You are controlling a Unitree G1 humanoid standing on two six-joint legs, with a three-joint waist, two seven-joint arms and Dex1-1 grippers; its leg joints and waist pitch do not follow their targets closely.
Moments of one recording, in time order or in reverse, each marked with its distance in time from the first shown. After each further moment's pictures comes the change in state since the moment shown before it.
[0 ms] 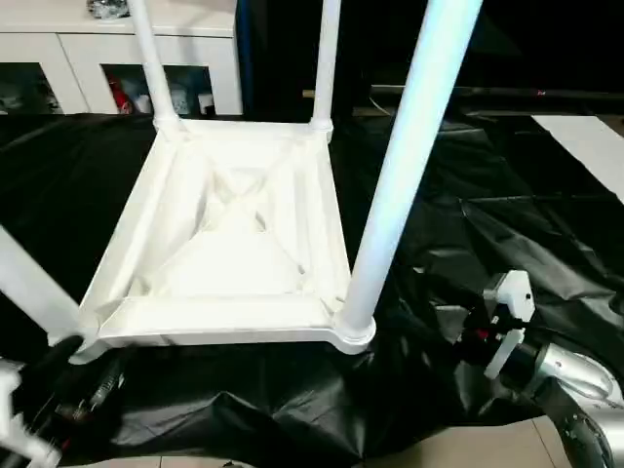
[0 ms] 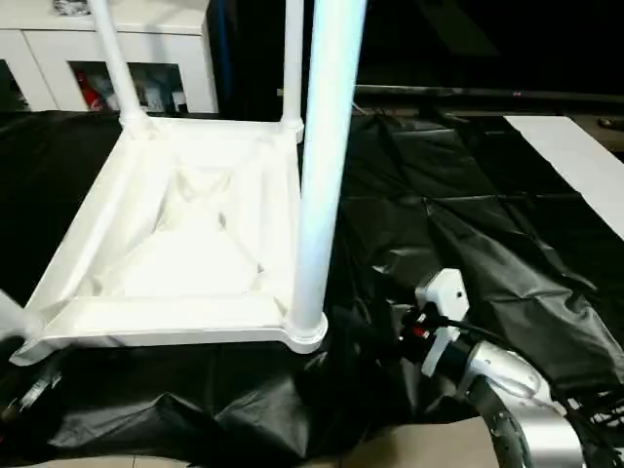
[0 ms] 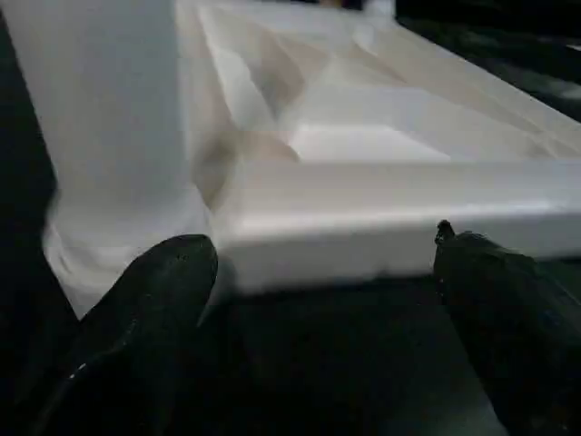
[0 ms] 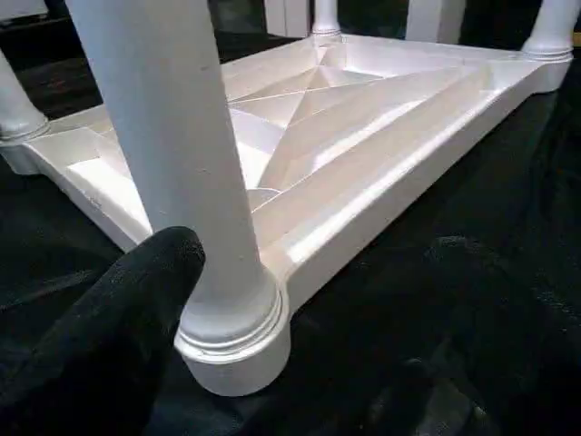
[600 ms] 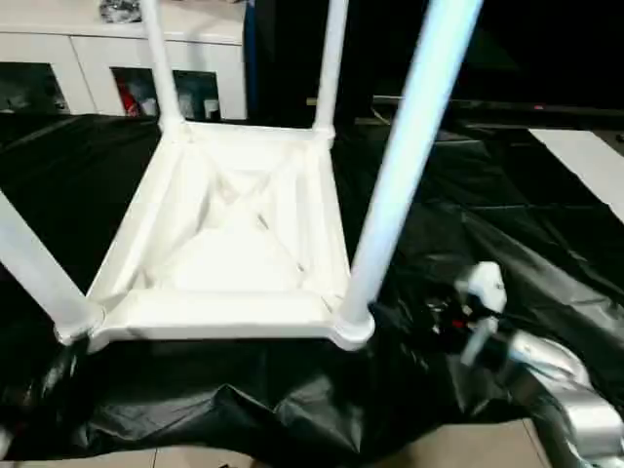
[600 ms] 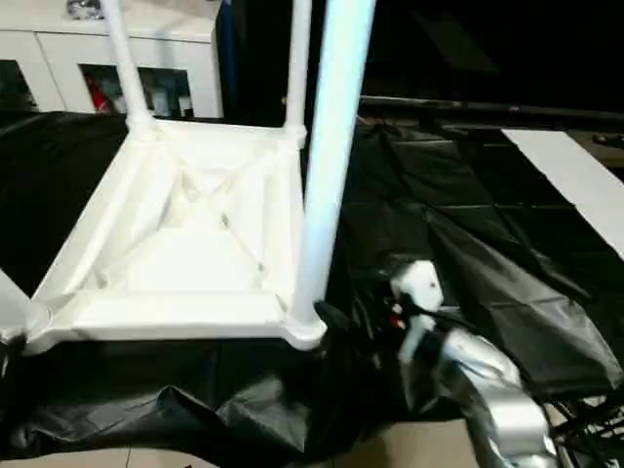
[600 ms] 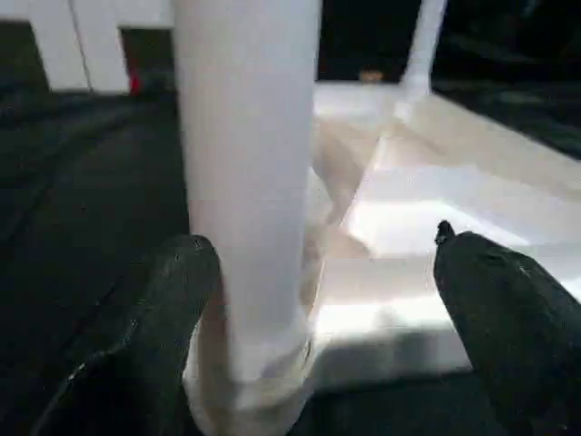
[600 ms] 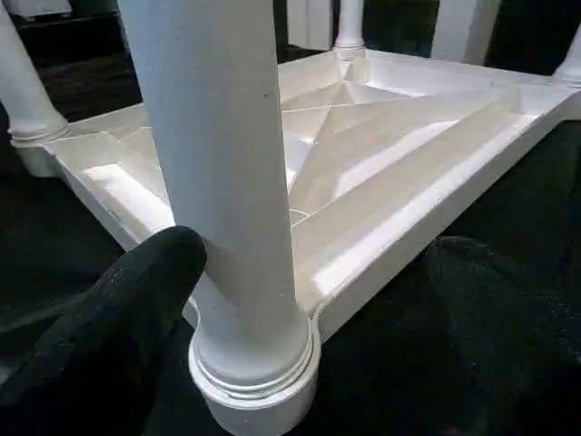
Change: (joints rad) left arm -0.164 0.090 0.098 0.056 -0.025 0.011 0.061; right arm -0.124 0.072 0.080 0.137 -0.065 -0.067 -0.024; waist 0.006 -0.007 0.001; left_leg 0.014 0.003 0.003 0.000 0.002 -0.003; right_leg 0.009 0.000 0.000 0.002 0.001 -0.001
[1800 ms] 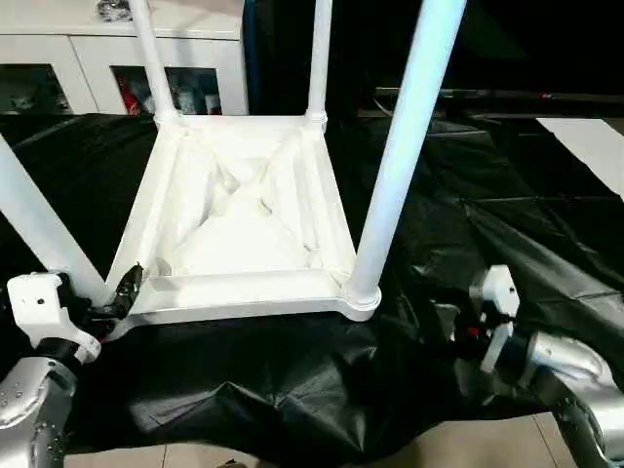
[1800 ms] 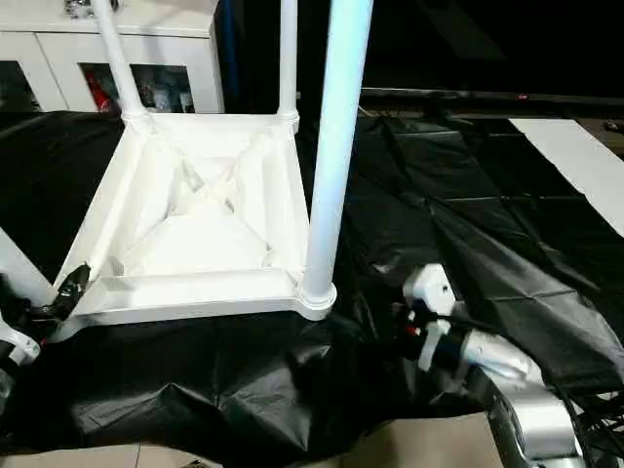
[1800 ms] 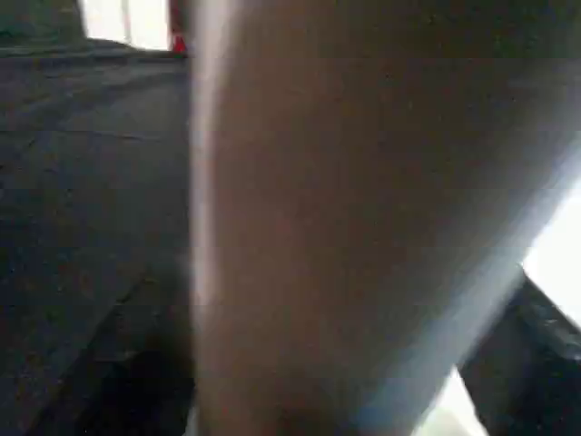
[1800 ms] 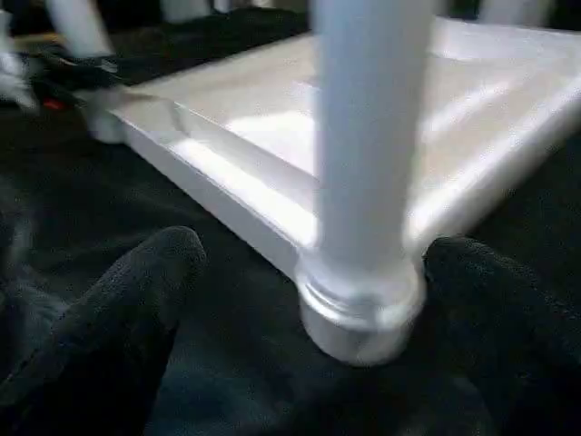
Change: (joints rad) left arm -0.362 -0.106 -0.159 0.300 0.160 -0.006 0.243; right arm 0.031 -0.128 -0.007 -0.089 0.071 0.085 0.123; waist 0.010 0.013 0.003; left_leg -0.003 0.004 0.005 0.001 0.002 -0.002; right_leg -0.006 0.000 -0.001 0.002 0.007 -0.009
